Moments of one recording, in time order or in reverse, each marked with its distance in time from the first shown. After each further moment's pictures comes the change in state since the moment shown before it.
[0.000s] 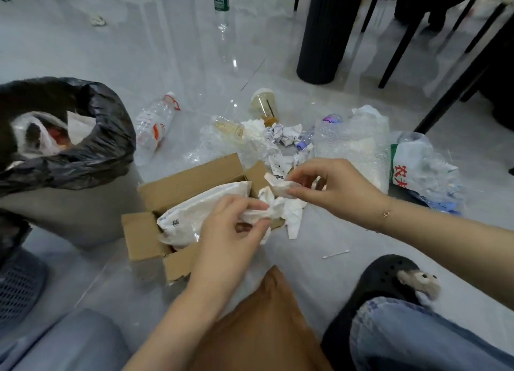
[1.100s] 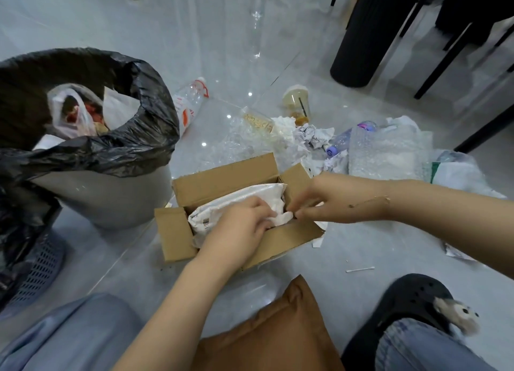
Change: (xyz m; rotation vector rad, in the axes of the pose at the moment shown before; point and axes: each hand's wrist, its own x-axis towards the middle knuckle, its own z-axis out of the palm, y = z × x) left_hand 0.044 -0.069 -0.027 0.417 -0.304 0.019; right_hand 0.068 -0.027 0.031 -0.334 -0.716 -0.059
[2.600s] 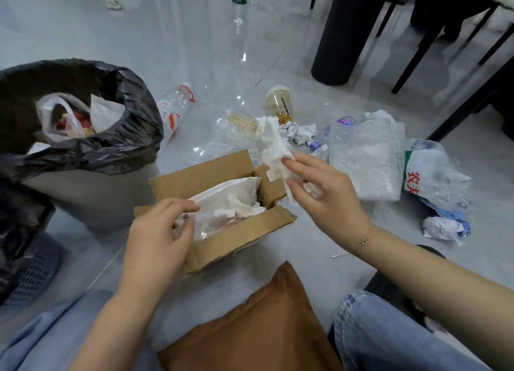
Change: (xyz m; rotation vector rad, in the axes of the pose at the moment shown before) left_hand -0.072 -0.021 -0.044 0.047 0.458 -0.100; right_hand -0.031 -0.013 0.060 0.302 1.095 -0.043
